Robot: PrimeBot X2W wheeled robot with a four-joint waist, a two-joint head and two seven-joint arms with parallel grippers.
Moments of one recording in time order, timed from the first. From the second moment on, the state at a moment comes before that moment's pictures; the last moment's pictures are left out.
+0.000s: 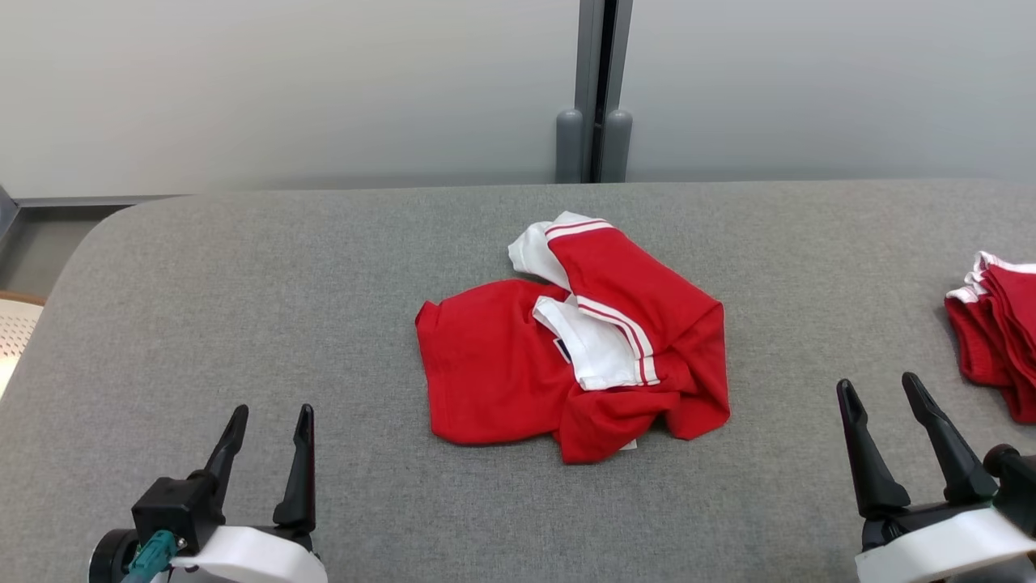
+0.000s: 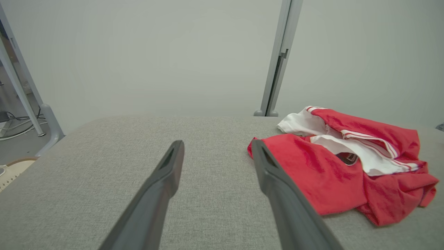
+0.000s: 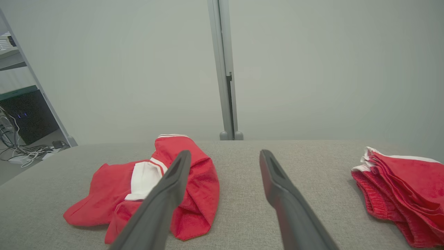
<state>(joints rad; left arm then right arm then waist) 0.00 0.21 -0.20 0.14 -0.38 0.08 -0.19 0.08 -0.18 0.06 -0.09 0.31 0.13 -0.01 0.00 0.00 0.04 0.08</state>
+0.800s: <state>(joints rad) 0.07 0.23 -0.23 0.08 -0.38 0.12 -0.15 0.14 -0.18 0.03 -0.10 0.32 0.13 0.01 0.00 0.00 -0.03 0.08</state>
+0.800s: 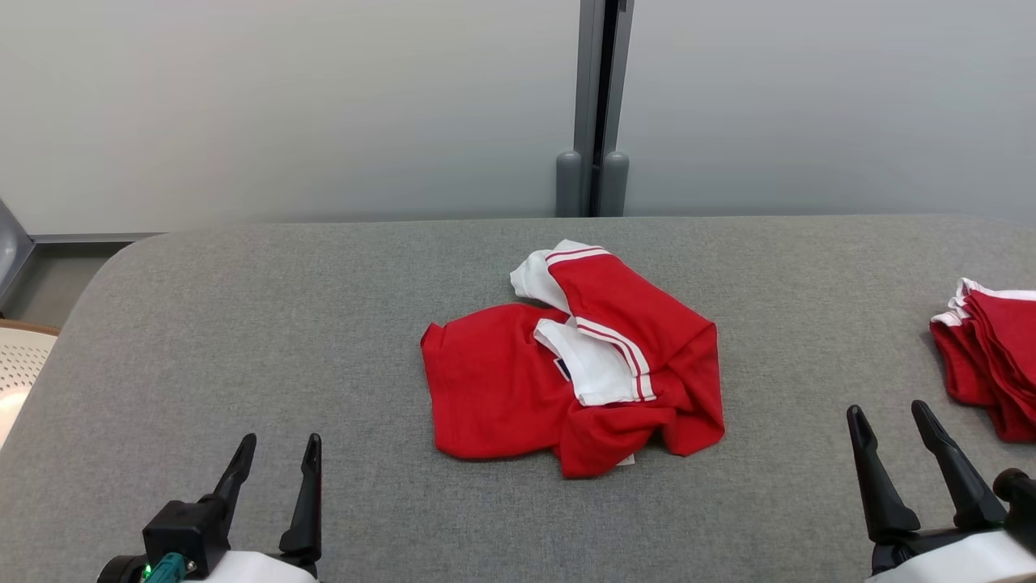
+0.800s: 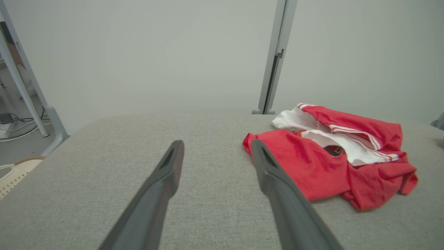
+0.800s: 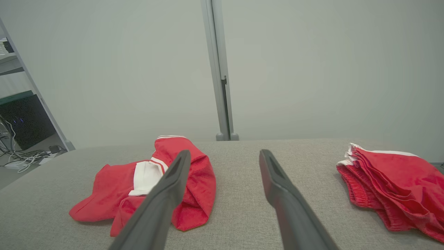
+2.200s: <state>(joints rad) -0.26 0.10 -0.32 0.20 -0.36 0.03 -0.26 -0.21 -0.29 0.30 0.17 0.31 0.13 0.19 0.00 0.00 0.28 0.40</state>
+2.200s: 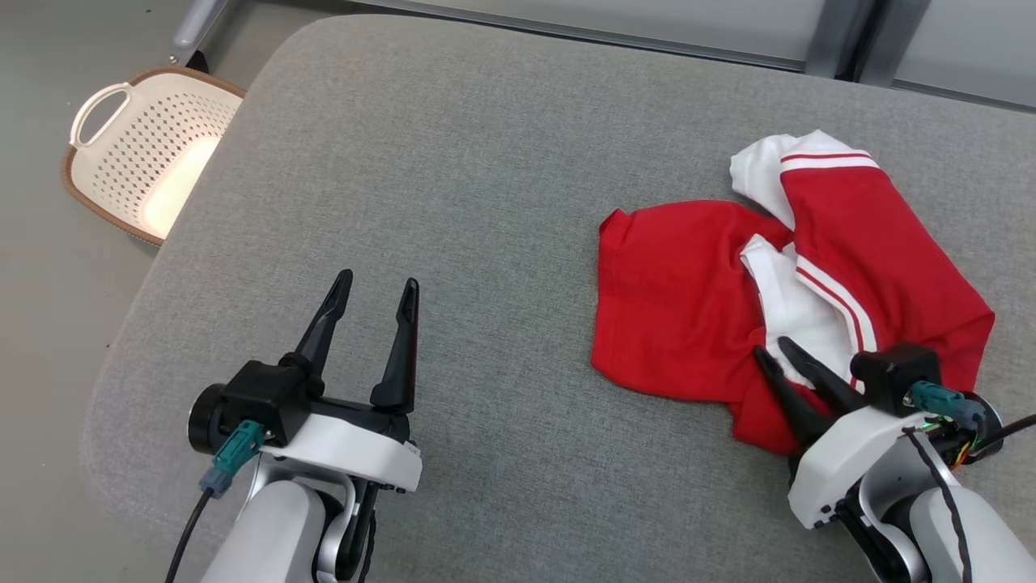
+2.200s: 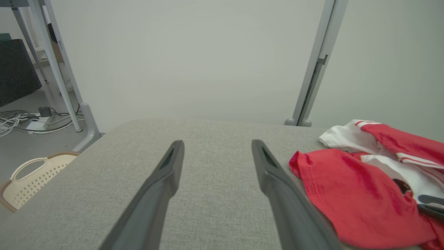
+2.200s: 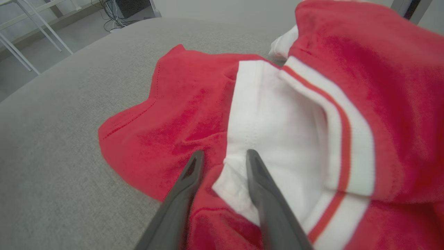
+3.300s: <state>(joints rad) -0.26 0.13 -0.24 0.18 -0.32 0.02 -0.26 -0.11 -0.14 -0.13 0.15 0.46 0.13 -0.08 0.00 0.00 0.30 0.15</state>
